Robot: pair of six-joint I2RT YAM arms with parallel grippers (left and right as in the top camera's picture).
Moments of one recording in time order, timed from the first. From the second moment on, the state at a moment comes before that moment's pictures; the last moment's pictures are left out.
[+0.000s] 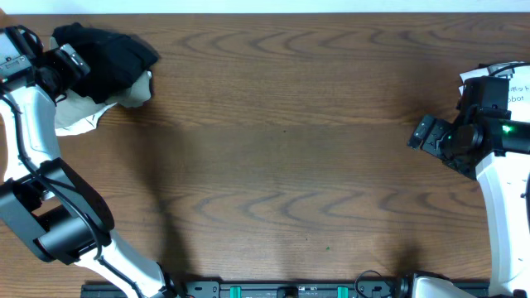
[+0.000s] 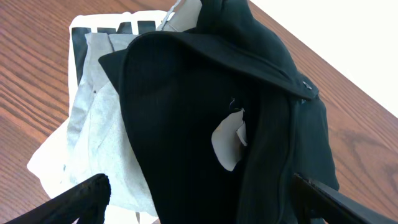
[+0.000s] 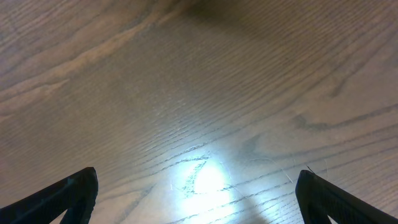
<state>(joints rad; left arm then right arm) 0.50 1.95 1.64 -0.53 0.14 -0.24 -0.14 1.35 1.21 -1.10 0.05 0.40</state>
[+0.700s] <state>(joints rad) 0.37 1.77 1.67 -0.11 0.03 -0.30 -0.14 1.35 1.21 -1.10 0.05 0.40</state>
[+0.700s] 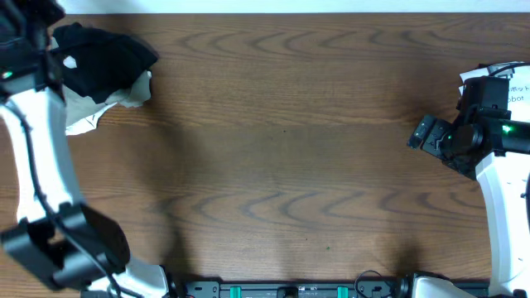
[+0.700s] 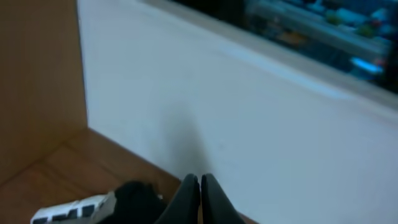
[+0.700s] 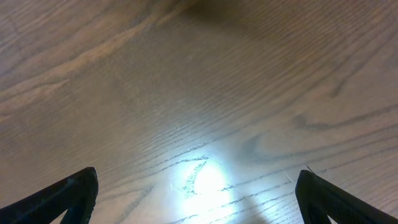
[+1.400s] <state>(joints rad) 0.43 2.28 1.67 -0.07 -0.11 -0.19 -0.14 1.35 1.21 -1.10 0.05 0.40</state>
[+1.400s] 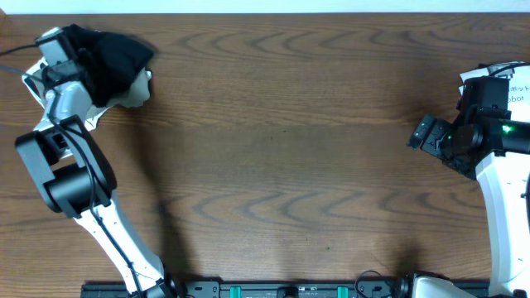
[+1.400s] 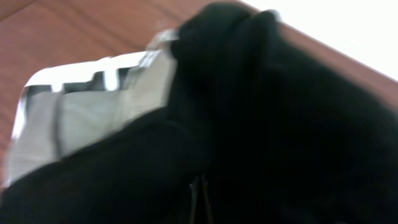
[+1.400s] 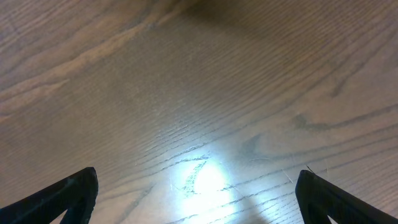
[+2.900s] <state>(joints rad) 0.38 2.29 1.68 -0.14 0.06 -0.22 -0.14 1.35 1.21 -1.10 0.05 0.40</state>
